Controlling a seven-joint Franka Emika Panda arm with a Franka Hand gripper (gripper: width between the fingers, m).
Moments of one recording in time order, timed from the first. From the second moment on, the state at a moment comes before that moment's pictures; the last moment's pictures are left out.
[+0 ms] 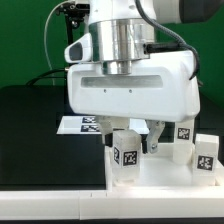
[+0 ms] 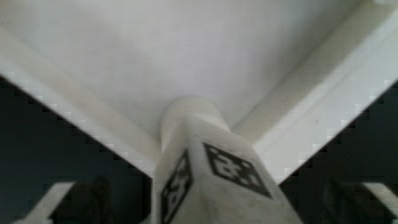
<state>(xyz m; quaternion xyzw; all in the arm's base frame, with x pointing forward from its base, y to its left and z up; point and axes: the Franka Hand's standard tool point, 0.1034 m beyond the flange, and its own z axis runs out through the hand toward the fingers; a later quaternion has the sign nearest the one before) 0.626 0.002 0.073 -0.94 0.34 -0.07 0.06</state>
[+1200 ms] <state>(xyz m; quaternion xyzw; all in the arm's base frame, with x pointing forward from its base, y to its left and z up) 0.631 -0.008 0.078 -0.99 0.06 -0.09 0.01</state>
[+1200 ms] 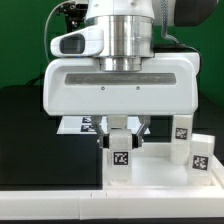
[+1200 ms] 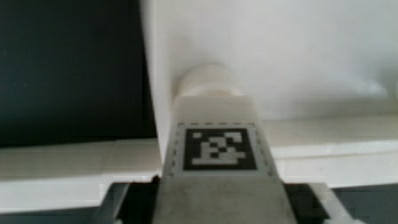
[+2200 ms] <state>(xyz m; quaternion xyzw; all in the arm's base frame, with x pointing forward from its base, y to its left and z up) 0.627 0.003 0.075 -0.72 0.68 -0.05 0.10</state>
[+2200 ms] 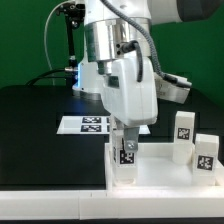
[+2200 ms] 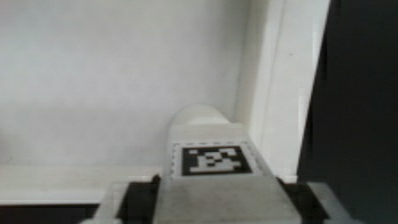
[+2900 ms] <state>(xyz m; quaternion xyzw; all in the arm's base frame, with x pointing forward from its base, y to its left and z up) 0.629 0.017 0.077 -0.93 0.35 -0.07 0.04</state>
